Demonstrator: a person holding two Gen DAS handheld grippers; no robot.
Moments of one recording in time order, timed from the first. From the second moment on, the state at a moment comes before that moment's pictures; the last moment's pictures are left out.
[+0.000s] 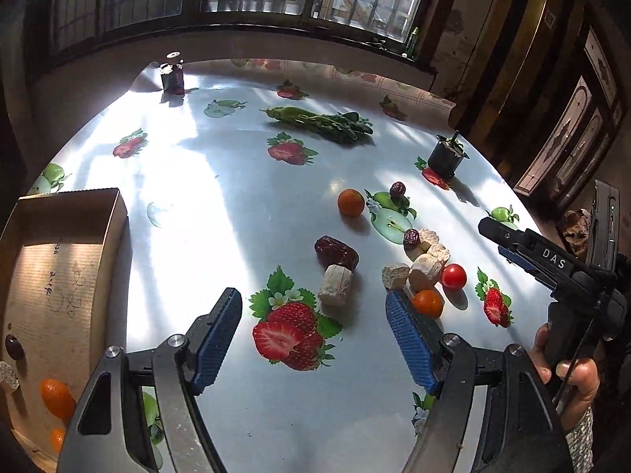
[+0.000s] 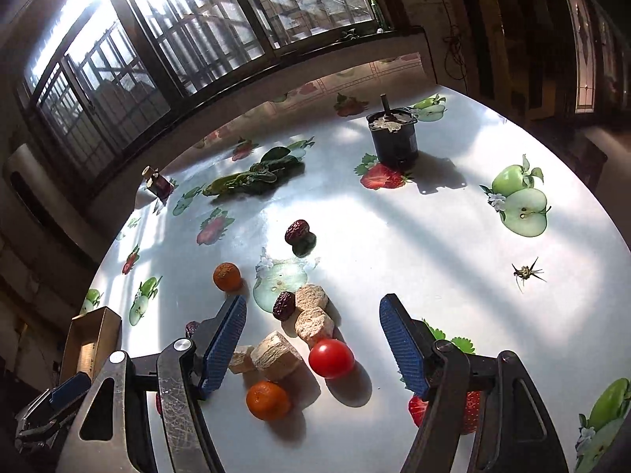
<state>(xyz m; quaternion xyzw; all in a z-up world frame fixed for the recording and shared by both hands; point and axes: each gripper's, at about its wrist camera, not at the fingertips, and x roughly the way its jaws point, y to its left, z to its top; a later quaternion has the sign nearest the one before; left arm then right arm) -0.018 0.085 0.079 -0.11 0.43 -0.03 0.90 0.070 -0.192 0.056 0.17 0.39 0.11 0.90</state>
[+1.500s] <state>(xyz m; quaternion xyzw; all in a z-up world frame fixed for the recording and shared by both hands) 0.033 0.072 0.018 -0.10 0.42 -0.09 0.90 0.034 -0.109 0.007 0.00 0.44 0.19 0.88</state>
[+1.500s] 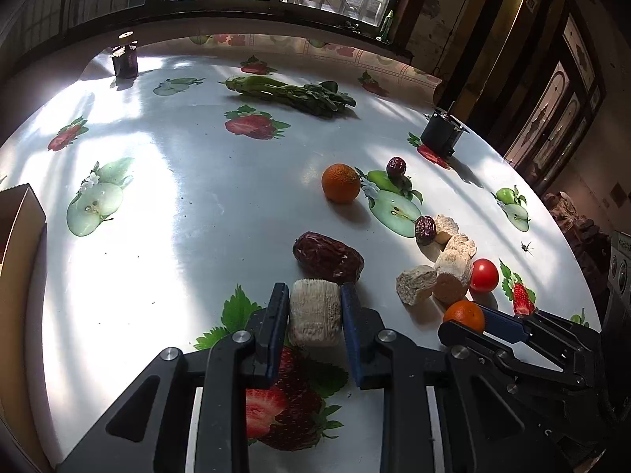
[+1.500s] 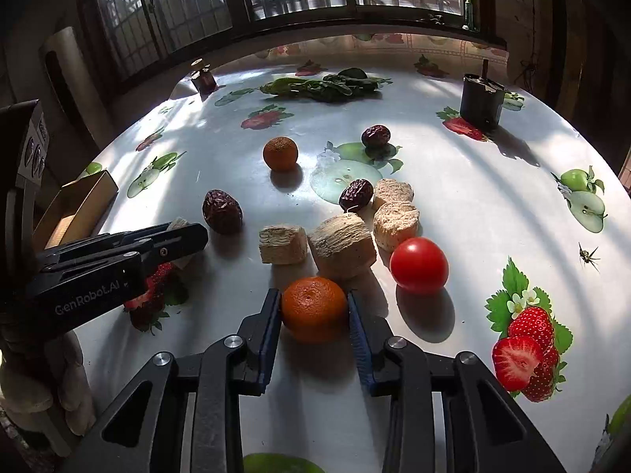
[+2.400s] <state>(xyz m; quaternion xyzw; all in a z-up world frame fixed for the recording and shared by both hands) 0.006 0.087 0.055 -0.12 0.35 -0.08 0.92 0.040 -0.138 0.020 0.11 0.42 0.22 0.88</state>
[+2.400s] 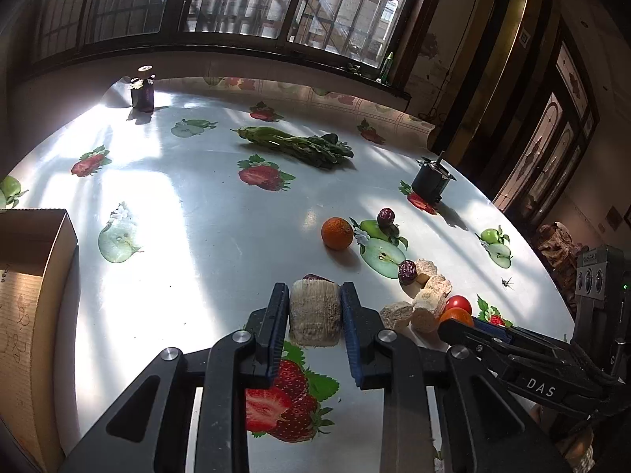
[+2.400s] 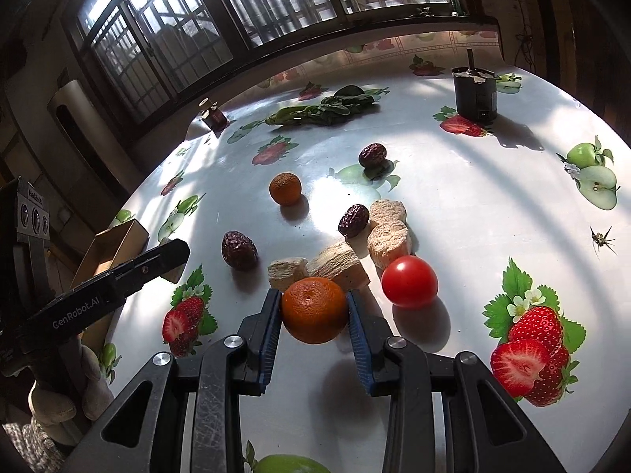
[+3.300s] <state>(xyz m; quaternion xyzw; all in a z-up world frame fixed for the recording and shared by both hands) -0.147 0.300 0.148 -0.12 0.30 0.09 0.94 -0.003 -0.054 0.108 0.07 0.39 0.26 0.88</state>
